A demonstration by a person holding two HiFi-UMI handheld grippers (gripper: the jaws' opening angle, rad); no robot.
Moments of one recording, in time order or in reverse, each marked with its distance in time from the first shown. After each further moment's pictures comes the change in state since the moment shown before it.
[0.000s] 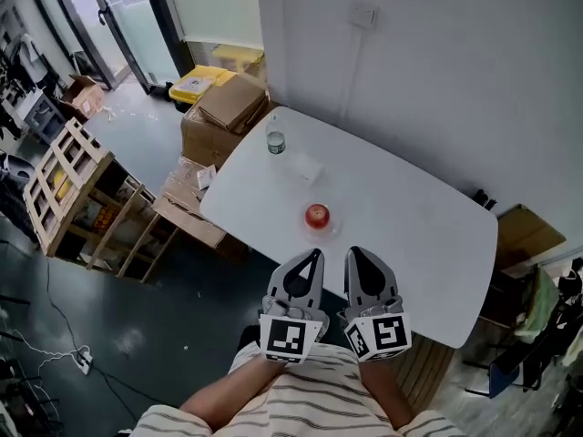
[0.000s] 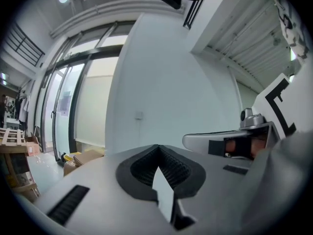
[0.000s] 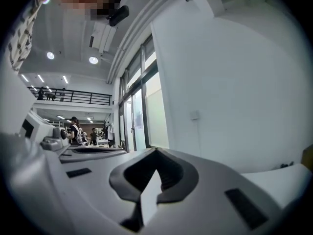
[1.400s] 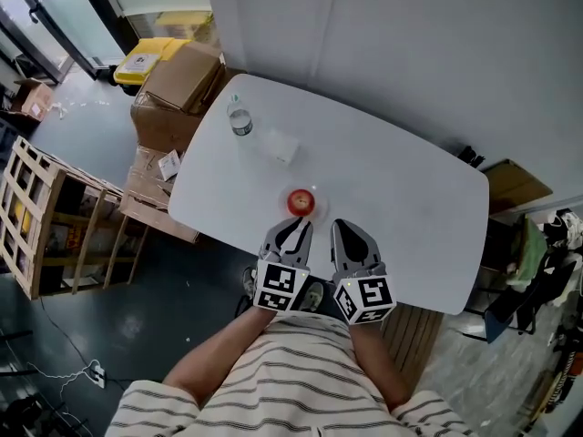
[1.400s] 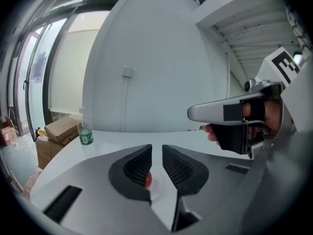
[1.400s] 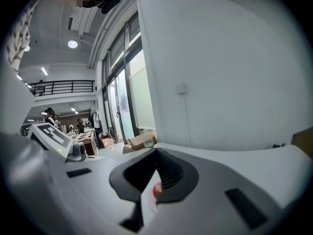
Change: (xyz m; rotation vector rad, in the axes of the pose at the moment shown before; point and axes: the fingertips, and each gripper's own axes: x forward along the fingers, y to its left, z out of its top) left arm 0.116 0.042 -0.162 -0.054 0.350 -0.266; right arm 0.093 -0.055 -0.103 0.080 0.215 -0.149
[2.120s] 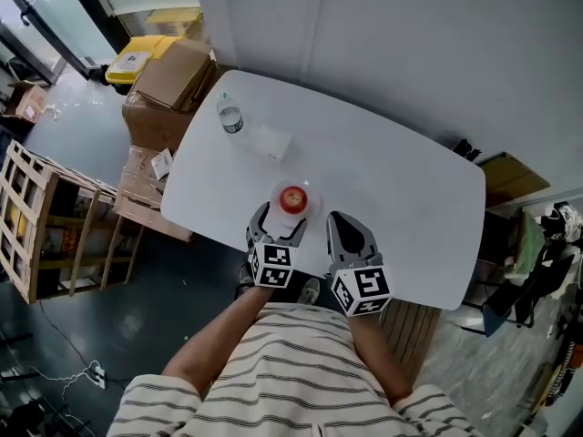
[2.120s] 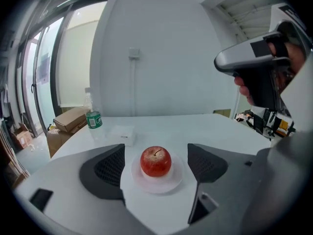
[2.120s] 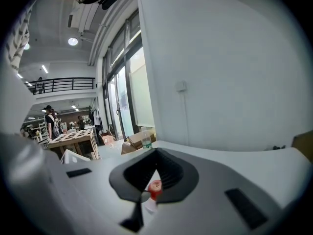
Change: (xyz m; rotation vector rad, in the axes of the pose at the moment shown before) left arm 0.046 0.040 -0.071 0.025 0.150 0.136; right arm 0.009 -0.016 -0.005 -0.016 0.029 0.005
